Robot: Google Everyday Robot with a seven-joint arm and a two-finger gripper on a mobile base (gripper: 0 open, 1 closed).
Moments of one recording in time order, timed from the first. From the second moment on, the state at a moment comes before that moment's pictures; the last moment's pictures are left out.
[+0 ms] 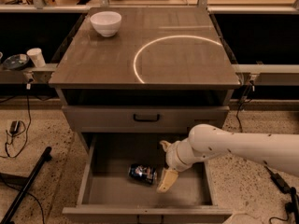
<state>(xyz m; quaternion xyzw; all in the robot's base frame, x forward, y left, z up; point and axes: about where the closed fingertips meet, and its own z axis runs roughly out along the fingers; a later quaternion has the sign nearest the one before) 0.495 -0.045 0.510 -0.64 0.71 0.17 0.24</state>
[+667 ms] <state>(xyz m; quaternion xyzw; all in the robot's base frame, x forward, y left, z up) 0.495 -0.043 0.506 -0.64 0.70 0.19 0.25</state>
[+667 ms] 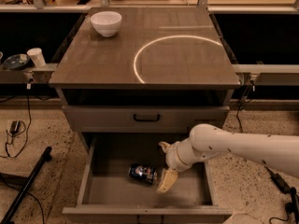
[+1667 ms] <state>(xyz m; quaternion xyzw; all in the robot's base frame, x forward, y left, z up) 0.504 -0.023 0.454 -0.63 0.70 0.20 0.26</state>
